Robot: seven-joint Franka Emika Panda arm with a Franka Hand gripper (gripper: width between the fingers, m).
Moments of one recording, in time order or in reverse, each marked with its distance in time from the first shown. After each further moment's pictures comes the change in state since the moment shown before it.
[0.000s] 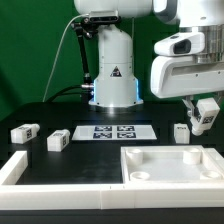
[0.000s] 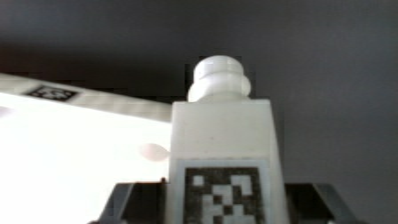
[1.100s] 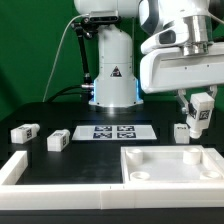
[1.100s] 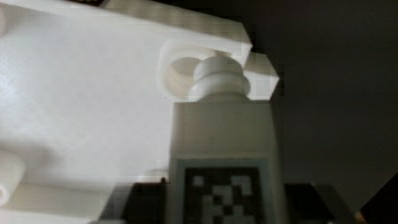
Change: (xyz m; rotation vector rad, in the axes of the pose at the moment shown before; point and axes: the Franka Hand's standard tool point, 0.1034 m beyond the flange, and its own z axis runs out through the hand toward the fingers) arm 0.027 0.026 -0.018 -0.024 0.302 -0.080
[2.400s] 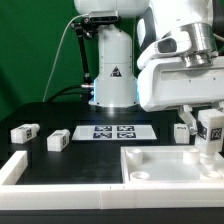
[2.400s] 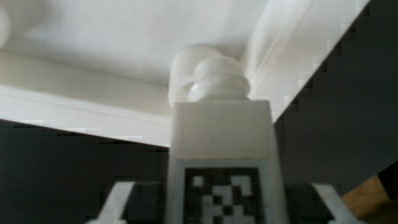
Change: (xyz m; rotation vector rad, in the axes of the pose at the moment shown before) arm 0.071 0.037 0.045 -0.020 0.140 -0.017
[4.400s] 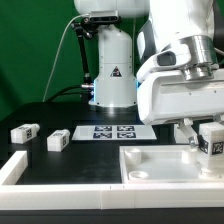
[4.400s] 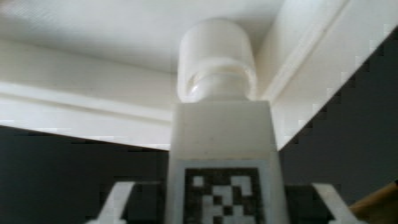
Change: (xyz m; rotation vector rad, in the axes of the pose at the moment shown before) arm -0.002 0.005 0.018 -0.007 0.033 0.004
